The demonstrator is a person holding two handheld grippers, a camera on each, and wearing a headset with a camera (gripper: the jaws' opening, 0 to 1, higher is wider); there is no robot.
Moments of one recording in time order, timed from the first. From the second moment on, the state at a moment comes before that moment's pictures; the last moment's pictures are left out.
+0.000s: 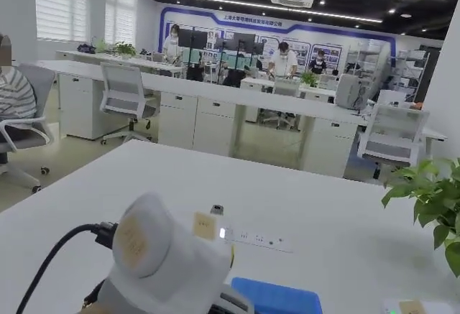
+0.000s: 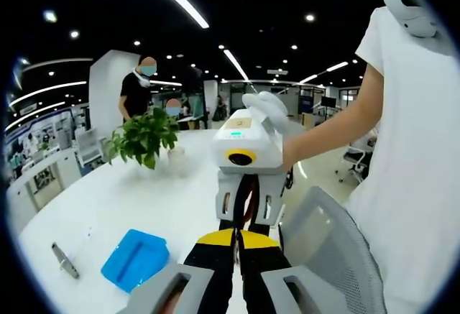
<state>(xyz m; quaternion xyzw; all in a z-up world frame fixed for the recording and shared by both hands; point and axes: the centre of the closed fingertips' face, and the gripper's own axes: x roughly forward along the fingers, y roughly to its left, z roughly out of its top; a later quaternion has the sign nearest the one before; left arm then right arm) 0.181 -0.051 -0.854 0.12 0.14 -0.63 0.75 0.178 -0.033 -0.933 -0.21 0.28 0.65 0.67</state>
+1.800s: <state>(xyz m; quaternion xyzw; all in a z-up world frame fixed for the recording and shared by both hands) 0.237 -0.018 -1.082 0.38 0.34 -0.54 0.67 0.248 -0.069 -1.077 -0.36 0.37 0.53 0.67</state>
